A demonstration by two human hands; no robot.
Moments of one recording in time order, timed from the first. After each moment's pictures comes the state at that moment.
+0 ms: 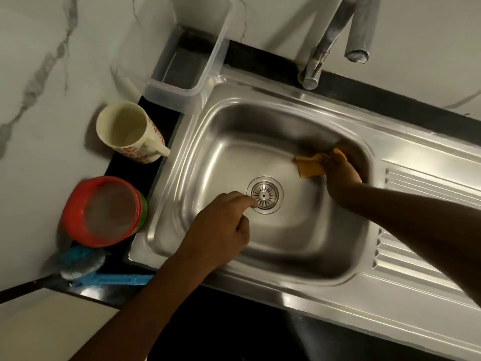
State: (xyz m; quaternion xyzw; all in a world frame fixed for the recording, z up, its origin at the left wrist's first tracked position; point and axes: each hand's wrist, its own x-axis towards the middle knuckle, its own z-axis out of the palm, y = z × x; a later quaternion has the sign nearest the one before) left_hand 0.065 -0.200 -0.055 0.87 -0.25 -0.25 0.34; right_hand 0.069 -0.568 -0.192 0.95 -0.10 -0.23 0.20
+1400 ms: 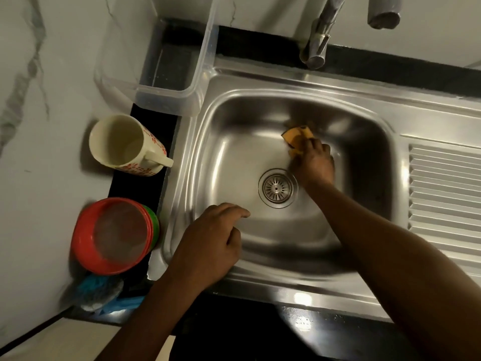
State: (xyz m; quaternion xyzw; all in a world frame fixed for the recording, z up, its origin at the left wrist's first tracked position) left_hand 0.081 -0.154 -0.070 0.87 -0.26 -0.30 0.29; right_hand 0.089 -0.466 -0.226 0.95 -0.30 -0.05 -0.12
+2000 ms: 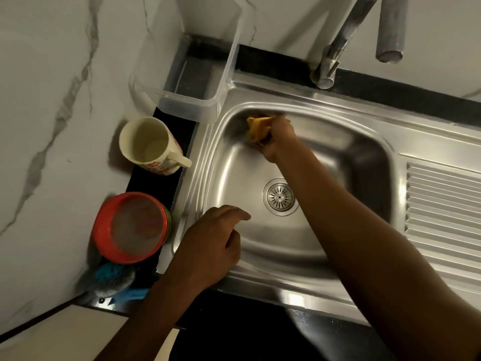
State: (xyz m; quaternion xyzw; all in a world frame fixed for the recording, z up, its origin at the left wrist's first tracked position) left_hand 0.079 -0.137 -0.055 0.86 -0.25 -0.27 0.34; right_hand 0.223 -0.383 -0.128 0.45 -0.50 -0.03 -0.74
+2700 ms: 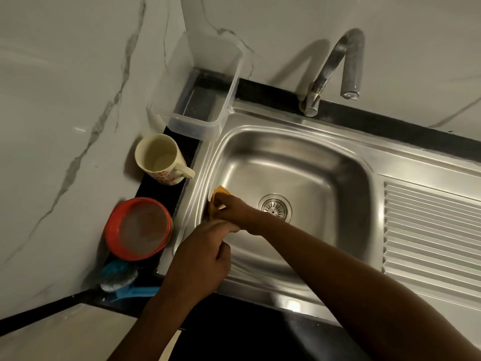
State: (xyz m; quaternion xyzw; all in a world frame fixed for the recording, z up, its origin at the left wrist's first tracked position) left_hand 0.059 -0.127 -0.038 0.88 -0.21 -0.23 0.35; right_hand 0.115 -0.292 -0.139 0.77 -0.11 -0.30 -0.56
